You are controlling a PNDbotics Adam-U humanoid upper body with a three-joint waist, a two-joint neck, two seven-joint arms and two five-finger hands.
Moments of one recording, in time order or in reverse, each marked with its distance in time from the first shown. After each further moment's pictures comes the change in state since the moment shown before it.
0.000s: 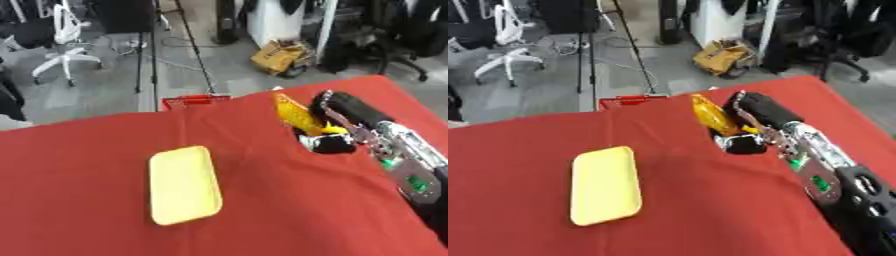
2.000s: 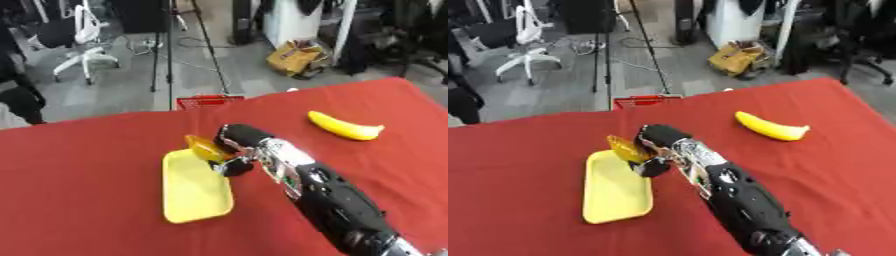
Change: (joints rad) left arm -0.023 -0.036 -0.046 -0.003 0.024 -0.007 -0.046; right arm -0.223 0.382 0.054 0.529 0.246 -0.102 -0.003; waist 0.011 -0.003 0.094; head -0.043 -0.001
